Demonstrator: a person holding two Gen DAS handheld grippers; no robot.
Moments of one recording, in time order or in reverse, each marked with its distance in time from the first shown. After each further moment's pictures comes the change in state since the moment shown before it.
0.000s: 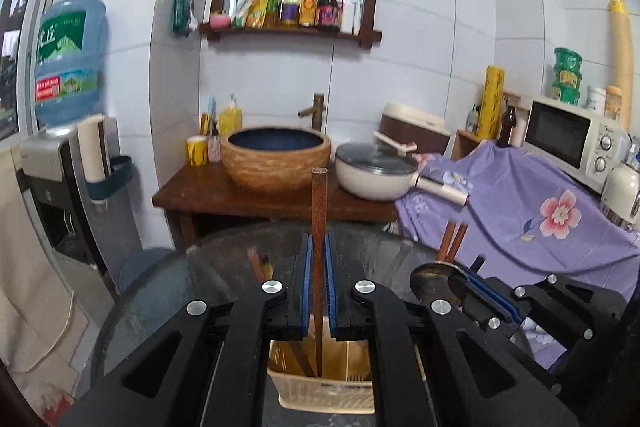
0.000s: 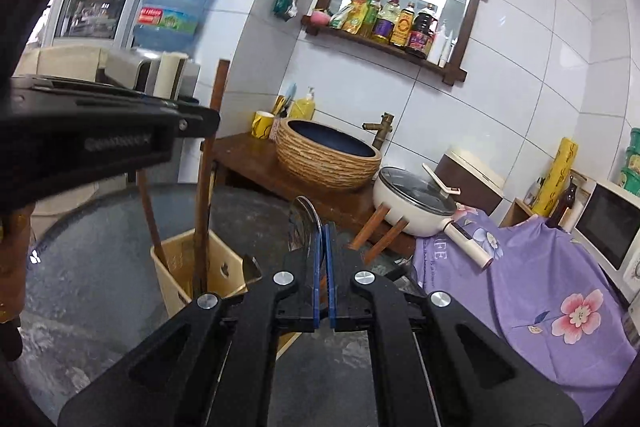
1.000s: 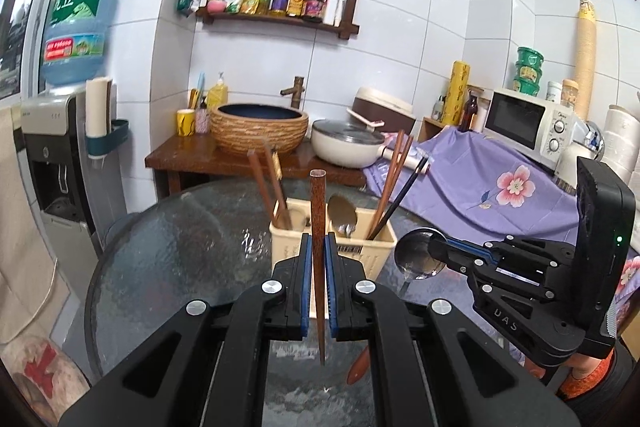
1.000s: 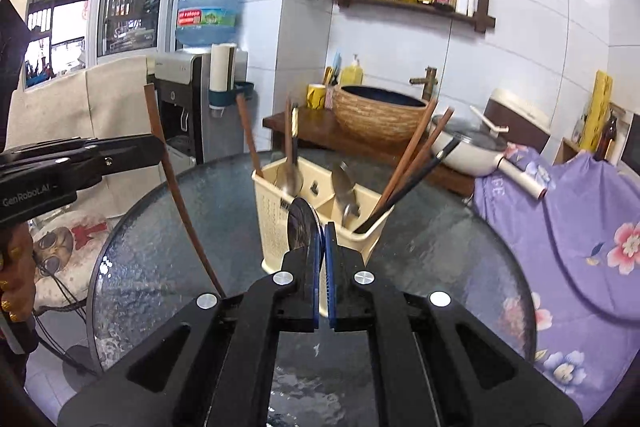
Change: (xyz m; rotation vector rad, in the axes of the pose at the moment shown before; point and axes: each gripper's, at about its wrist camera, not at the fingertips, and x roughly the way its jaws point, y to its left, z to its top) left arm -0.105 0.021 -0.081 -0.032 -0.002 -0.126; right arm -0.073 0.010 -0.052 0.162 0.084 0.234
